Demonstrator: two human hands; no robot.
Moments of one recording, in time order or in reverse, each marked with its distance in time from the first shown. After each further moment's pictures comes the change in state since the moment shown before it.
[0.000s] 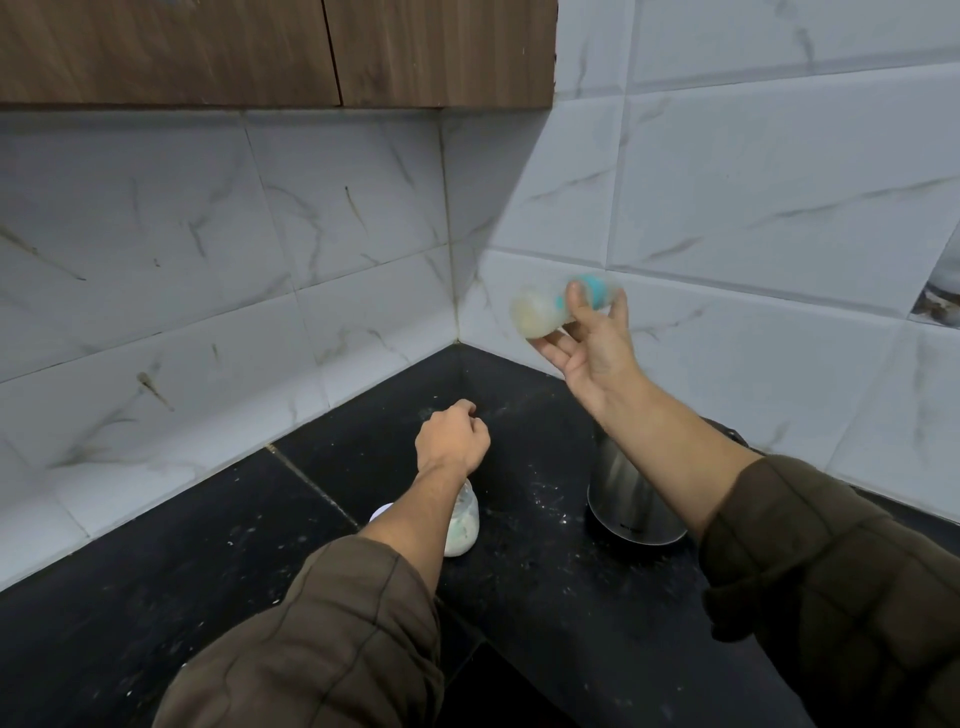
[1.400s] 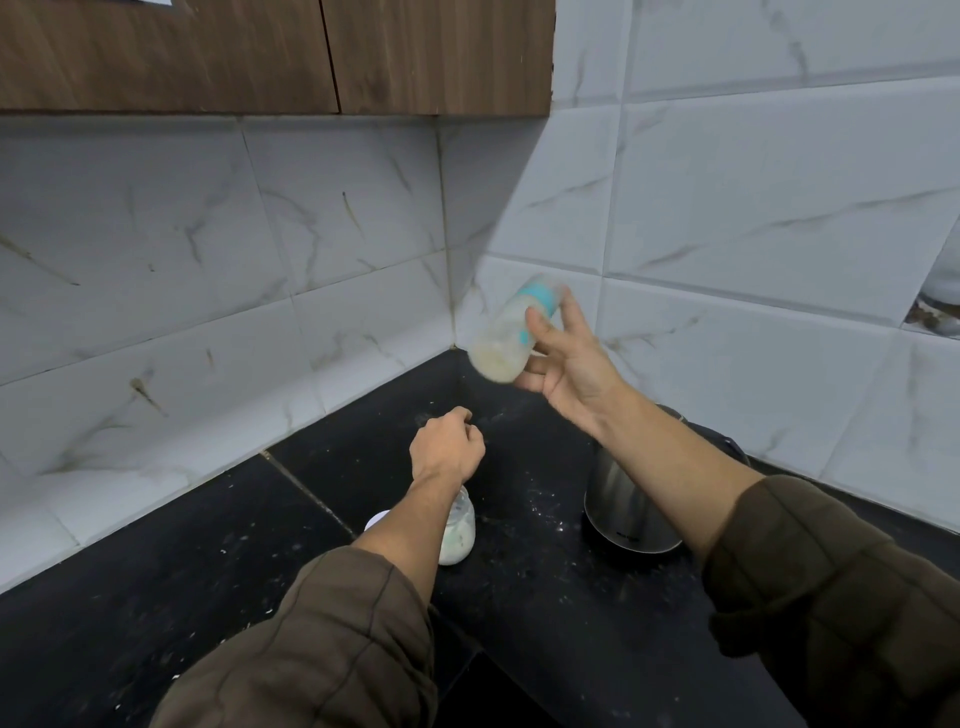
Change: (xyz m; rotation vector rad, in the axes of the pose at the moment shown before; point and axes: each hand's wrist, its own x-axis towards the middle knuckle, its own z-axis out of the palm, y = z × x) left_hand 0.005 -0.005 0.004 -0.001 0.001 0.006; right_hand -0.012 0.003 0.010 -0.156 -0.211 0.063
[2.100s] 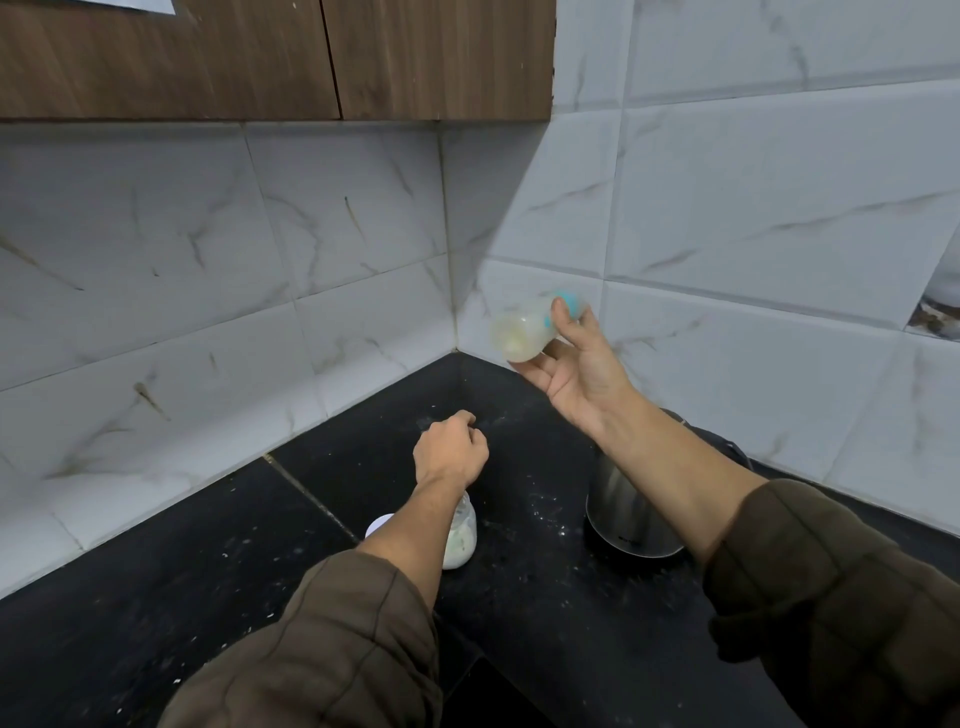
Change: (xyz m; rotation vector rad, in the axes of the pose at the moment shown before) left_hand -0.002 0.005 0.000 0.012 0.022 0.002; right_hand -0.001 -0.002 -0.005 0.197 0.014 -0.013
